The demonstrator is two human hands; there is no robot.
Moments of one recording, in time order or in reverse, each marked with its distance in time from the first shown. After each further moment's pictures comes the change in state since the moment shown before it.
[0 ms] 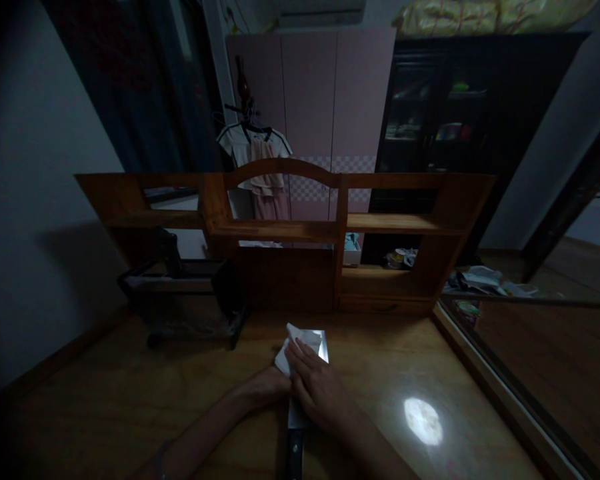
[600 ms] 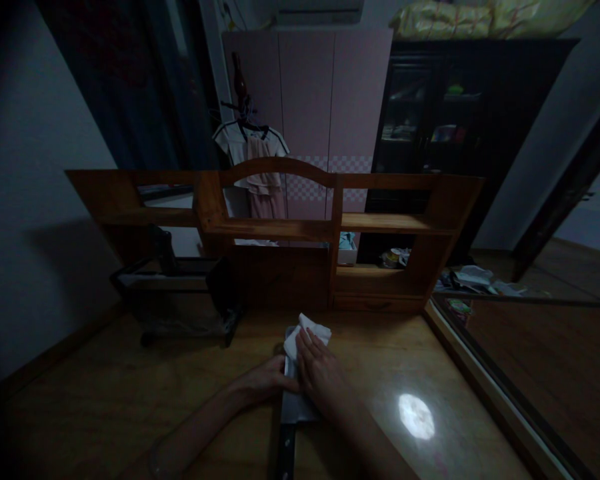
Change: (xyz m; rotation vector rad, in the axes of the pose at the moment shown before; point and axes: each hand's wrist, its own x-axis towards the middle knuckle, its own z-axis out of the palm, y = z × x) left_hand -0.005 0.011 0.002 -0.021 -0.209 -0.105; right_hand -0.001 0.021 0.005 -0.194 0.086 0.062
